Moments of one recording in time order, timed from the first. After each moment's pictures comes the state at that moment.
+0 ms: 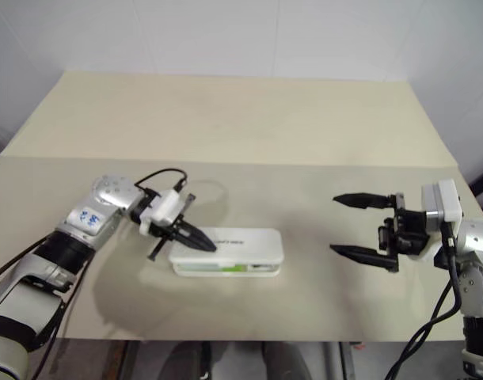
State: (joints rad) left arm -0.84 0.74 -0.58 0.41 -0.50 -0.20 -1.50; right arm -0.21 -0.80 -0.32 -0.08 0.77 0.20 1.47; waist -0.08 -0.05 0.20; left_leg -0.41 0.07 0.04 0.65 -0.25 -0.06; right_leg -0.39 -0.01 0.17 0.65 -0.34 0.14
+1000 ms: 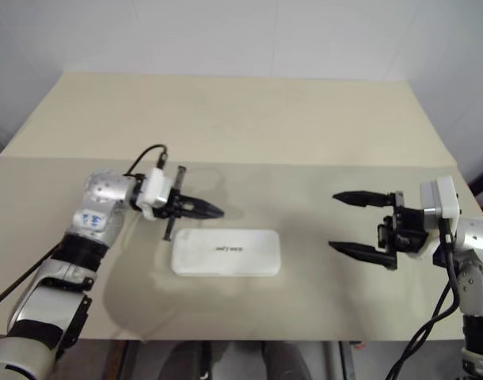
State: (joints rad) left arm -0.72 0.58 -0.15 0.38 -0.51 -0.17 -1.42; right arm -0.24 -0.80 -0.31 -0.07 0.75 0.22 1.45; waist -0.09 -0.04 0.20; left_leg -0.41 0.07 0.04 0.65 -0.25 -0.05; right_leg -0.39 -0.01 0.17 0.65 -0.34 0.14
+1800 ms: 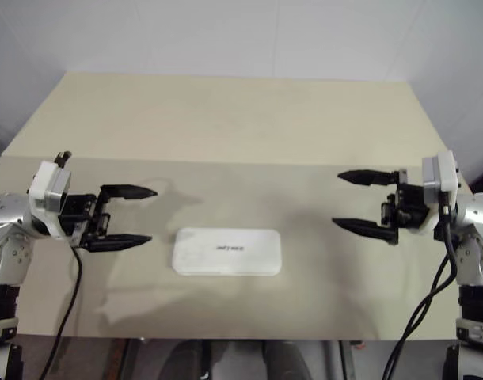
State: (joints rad) left arm -0.41 0.83 0.19 0.04 -0.65 0.25 -1.41; right arm -0.45 -0.82 -0.28 0.13 0.67 0.17 1.51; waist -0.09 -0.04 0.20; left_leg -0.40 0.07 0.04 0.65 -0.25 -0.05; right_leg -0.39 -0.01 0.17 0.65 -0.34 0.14
